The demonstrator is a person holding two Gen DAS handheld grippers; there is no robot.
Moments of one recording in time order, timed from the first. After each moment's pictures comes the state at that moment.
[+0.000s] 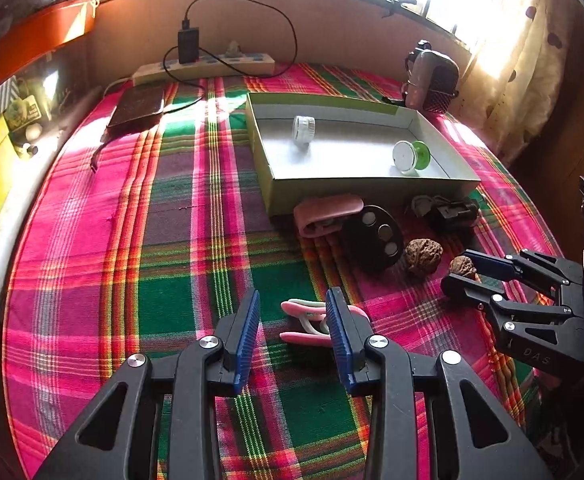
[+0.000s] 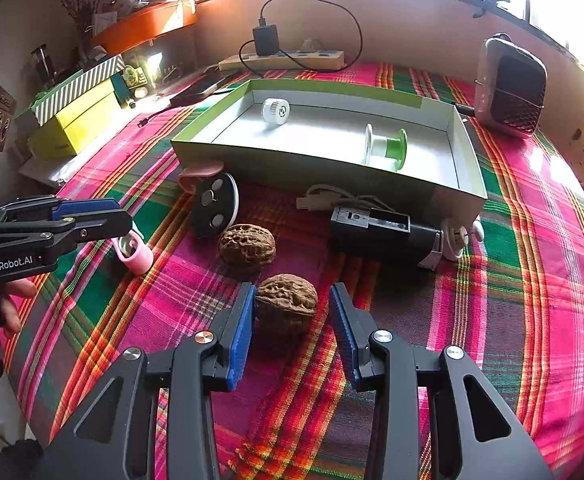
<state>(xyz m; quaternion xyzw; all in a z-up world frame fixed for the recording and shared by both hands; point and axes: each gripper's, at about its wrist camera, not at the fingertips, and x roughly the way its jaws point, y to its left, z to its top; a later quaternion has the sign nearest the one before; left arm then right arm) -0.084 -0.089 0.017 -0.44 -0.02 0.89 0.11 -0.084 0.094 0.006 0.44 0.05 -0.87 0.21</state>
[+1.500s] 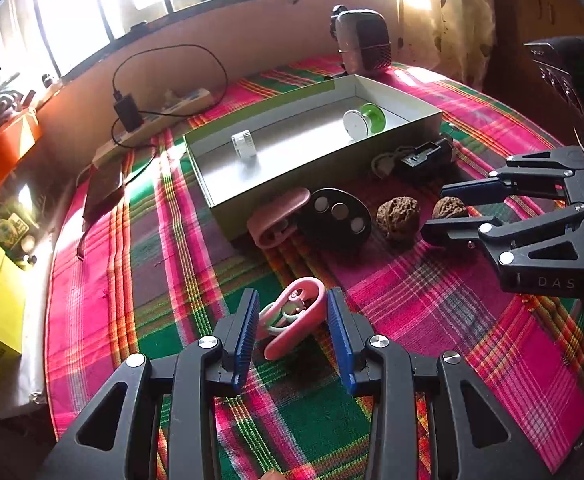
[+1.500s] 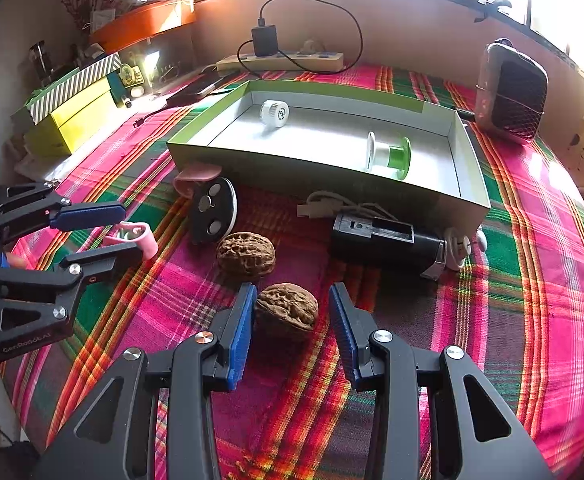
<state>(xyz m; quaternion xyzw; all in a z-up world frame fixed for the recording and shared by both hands) -0.079 -0.051 0.013 -0.40 0.16 0.89 0.15 -0.087 0.090 0.005 0.43 0.06 -0.88 0.20</state>
